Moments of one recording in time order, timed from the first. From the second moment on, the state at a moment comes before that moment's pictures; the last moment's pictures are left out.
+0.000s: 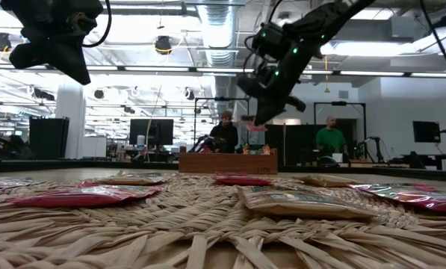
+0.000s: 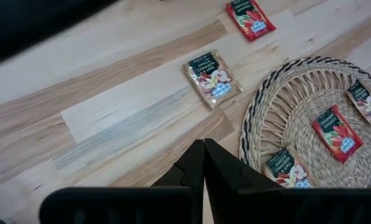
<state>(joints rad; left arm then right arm) -0.29 0.89 0.78 -0.97 -0.53 -1.27 -0.43 1.75 1.22 -0.38 0.24 0.46</state>
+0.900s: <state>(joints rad) -0.29 0.89 0.78 -0.97 -0.53 -1.23 -0.45 1.85 1.23 -0.30 0.45 0.68</state>
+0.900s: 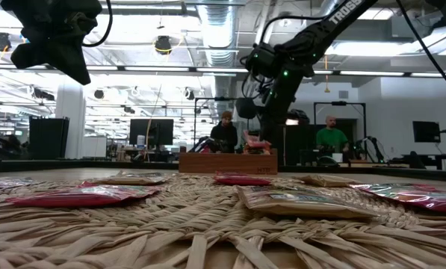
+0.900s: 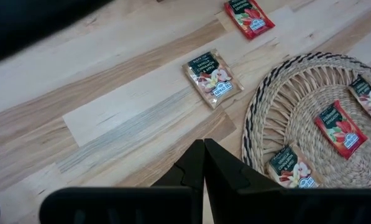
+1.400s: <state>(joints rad) -0.29 0.89 0.78 -0.97 -0.53 -1.16 -0.45 1.85 1.23 -0.30 0.48 0.73</state>
